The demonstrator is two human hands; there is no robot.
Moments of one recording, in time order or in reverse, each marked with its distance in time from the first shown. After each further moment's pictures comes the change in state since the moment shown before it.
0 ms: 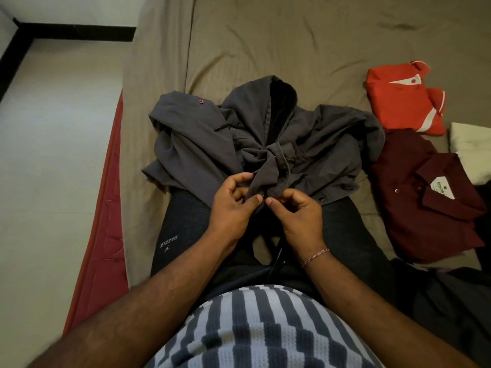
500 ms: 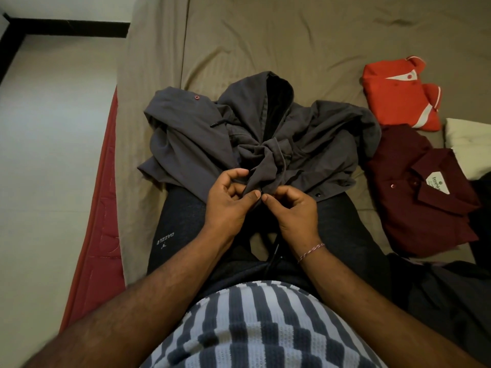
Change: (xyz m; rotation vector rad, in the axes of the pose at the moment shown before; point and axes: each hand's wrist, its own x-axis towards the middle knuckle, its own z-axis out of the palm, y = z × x) left_hand -0.002 0.000 0.002 0.023 0.067 0.040; right_hand 0.001 0.007 -0.001 -0.027 -0.005 -0.021
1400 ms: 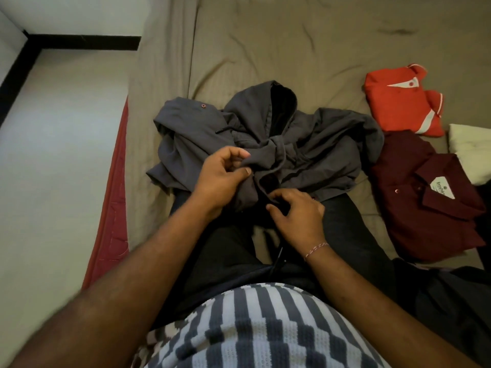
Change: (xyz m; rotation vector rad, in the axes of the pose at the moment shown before) left_hand 0.044 0.051 -0.024 0.244 -0.110 0.099; right_hand 0.008 0.005 -0.008 -0.887 -0.036 -0.213
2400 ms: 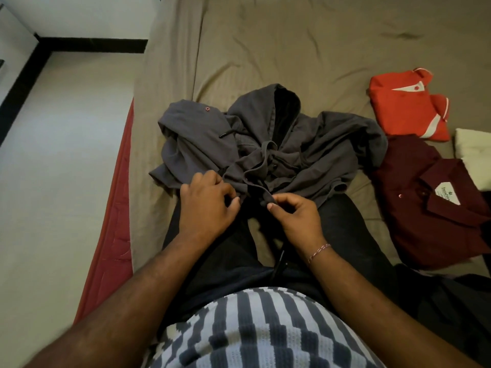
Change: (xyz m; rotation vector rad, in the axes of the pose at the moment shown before) left_hand -0.040 -0.025 -0.019 1.209 0.212 0.264; right_hand 0.002 -0.007 0.001 0.848 -0.103 0.206
